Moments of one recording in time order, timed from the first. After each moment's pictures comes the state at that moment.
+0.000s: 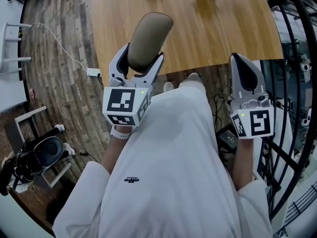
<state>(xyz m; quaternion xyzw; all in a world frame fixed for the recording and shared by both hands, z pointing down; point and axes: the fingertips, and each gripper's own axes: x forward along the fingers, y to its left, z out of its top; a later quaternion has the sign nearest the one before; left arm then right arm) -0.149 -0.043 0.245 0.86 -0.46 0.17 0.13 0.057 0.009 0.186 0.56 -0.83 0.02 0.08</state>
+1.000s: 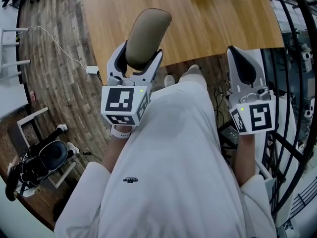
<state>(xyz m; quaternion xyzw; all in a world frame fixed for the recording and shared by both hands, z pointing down) -0.145 -0.036 0.255 0.87 -0.45 0.18 0.14 0.051 0.012 0.200 0.56 -0.82 0.05 0.09</state>
